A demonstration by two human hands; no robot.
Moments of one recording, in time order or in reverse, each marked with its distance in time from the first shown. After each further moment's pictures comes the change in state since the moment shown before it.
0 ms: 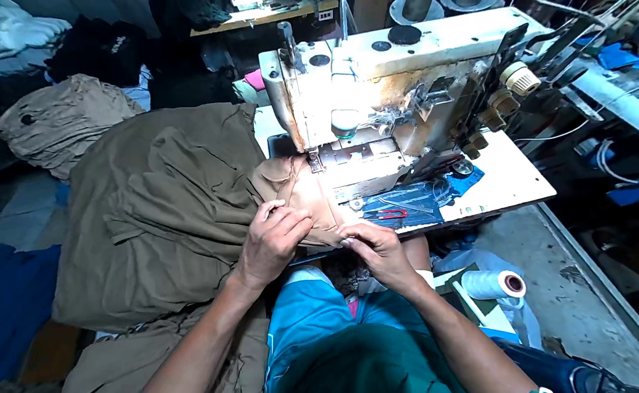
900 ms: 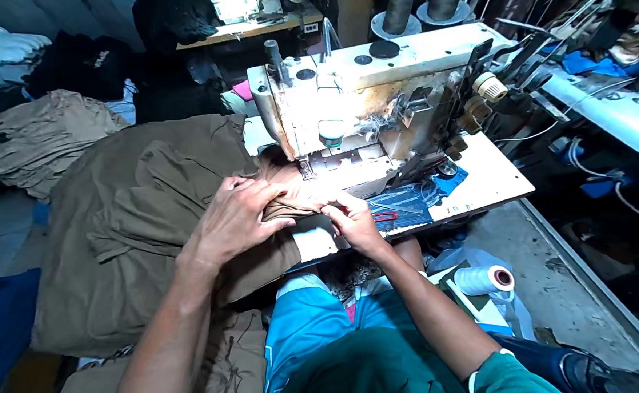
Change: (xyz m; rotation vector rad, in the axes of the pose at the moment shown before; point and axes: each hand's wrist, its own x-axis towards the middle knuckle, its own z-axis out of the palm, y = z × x) left_hand 0.047 -0.056 -0.045 0.024 -0.340 -0.099; right_hand 0.058 0.027 0.018 0.232 0.117 0.275
